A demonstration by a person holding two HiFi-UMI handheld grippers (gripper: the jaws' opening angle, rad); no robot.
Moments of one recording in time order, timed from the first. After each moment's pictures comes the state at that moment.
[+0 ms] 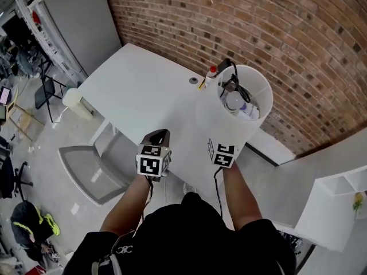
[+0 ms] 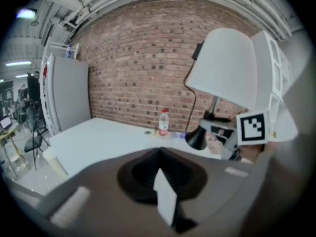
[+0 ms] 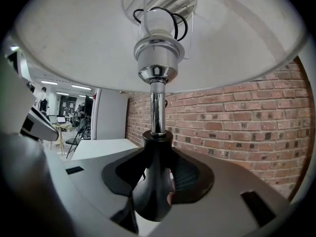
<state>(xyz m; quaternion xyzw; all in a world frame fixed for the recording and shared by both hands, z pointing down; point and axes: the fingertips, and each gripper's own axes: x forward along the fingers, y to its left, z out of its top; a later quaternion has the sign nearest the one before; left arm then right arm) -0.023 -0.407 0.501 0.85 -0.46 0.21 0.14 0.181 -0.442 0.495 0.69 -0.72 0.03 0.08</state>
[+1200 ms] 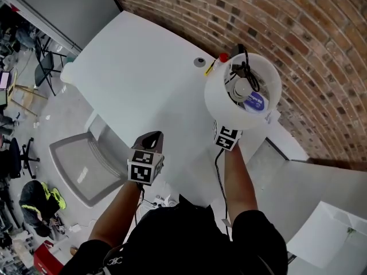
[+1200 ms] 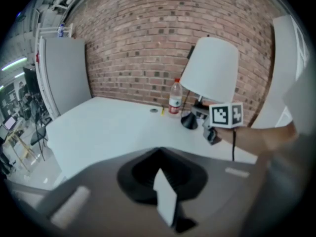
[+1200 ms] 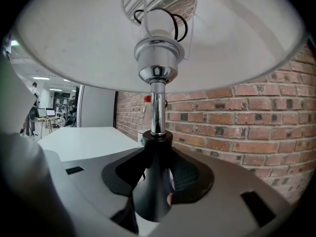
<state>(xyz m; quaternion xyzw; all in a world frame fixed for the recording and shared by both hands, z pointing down) -0.002 -0.480 0.606 0.80 -0.46 0.32 0.21 0.253 -0.609 0.638 0.71 -0.70 0.06 0.09</state>
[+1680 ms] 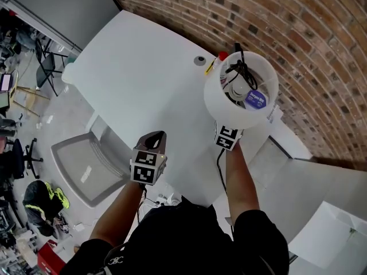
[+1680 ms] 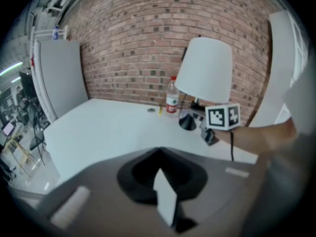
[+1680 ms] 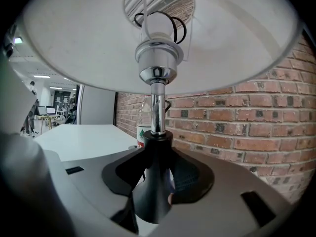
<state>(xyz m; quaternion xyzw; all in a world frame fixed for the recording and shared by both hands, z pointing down) 0.011 -0.486 0.612 0.81 -0.45 0.33 0.20 0.257 -0.612 0.656 0.71 -0.70 0.06 0.10</state>
